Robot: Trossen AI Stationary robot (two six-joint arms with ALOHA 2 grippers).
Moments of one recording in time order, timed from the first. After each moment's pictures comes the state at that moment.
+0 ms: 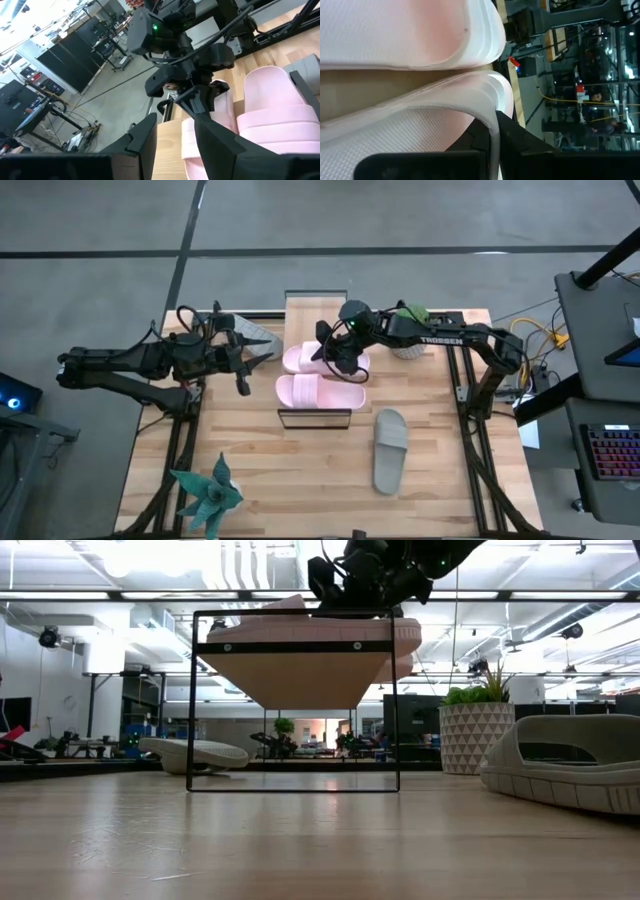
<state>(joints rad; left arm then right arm) -0.06 0.86 1.01 -0.33 -0.45 0.53 -0.33 1.73 1.35 -0.20 -0.45 -1.55</state>
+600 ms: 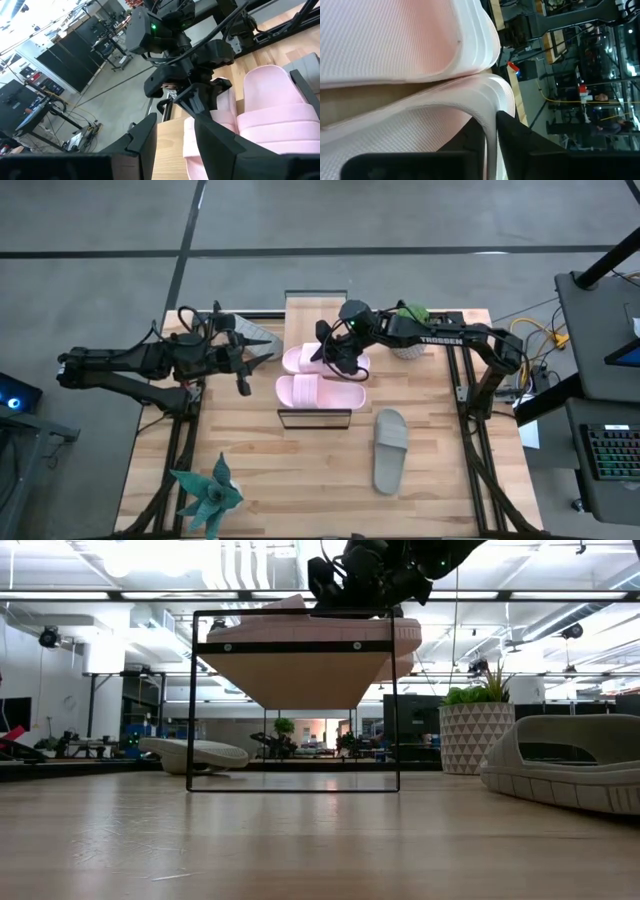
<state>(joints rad) -0.06 0.86 1.01 -0.33 -0.45 0.53 -0.32 1.73 1.35 -0.19 -0.49 -1.49</state>
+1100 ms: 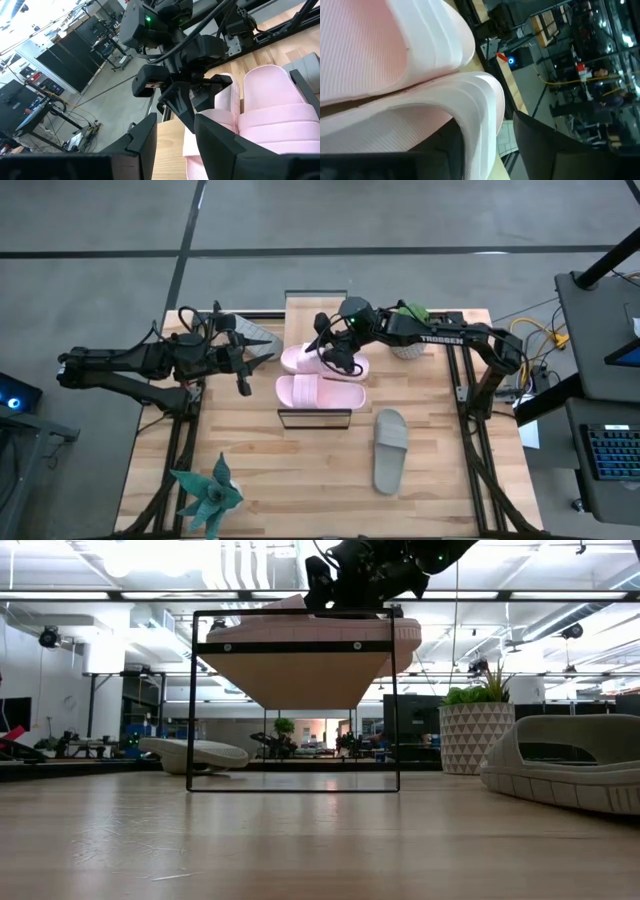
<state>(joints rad) -0.06 0.86 1.01 -0.33 -0.45 0.53 -0.32 1.73 1.39 -0.18 -0.44 -1.31</state>
